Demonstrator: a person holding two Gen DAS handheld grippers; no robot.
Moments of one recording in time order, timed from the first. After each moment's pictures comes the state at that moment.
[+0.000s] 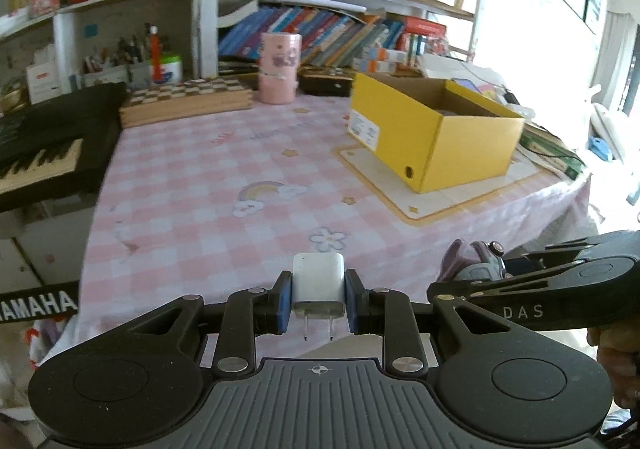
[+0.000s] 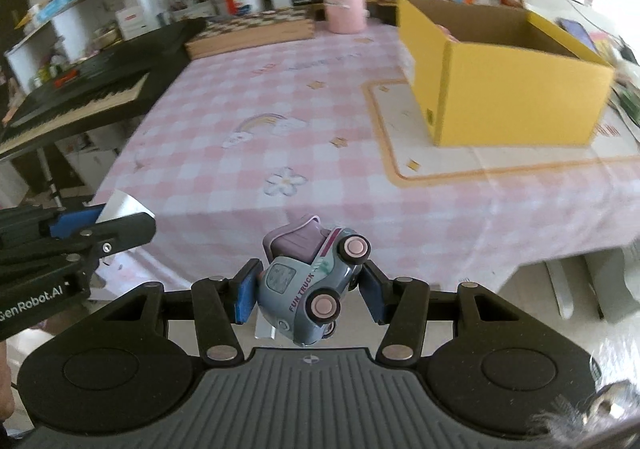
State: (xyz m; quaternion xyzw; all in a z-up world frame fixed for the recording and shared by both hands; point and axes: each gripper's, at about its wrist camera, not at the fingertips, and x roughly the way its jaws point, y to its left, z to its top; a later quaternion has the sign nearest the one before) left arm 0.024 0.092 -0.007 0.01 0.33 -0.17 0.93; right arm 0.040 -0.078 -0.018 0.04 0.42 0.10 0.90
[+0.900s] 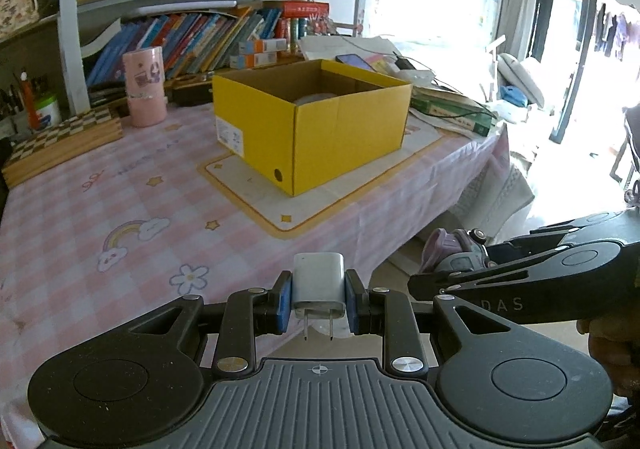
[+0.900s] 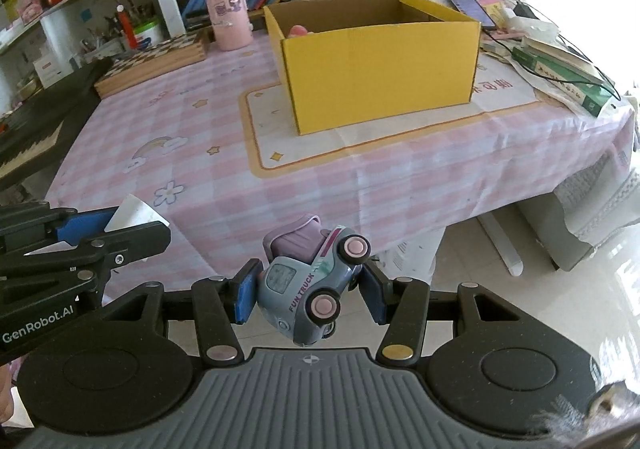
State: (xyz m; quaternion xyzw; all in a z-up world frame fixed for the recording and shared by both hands) left arm 0.036 0.003 -0.008 0.08 0.32 -0.31 0.89; right arm 0.011 -0.152 -0.017 0.08 0.40 -0.02 0.91
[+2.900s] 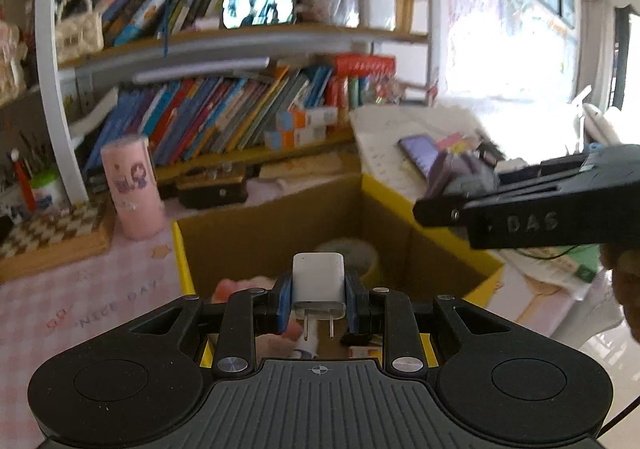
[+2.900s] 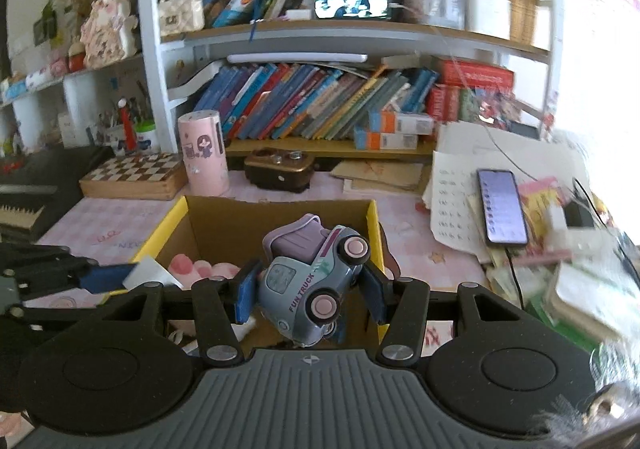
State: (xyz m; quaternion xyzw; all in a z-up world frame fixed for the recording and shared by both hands) left arm 0.221 -0.185 0.032 0.06 0.27 -0.18 0.94; right arm 0.241 -0.346 0.071 -0.02 0.27 0.12 0.96
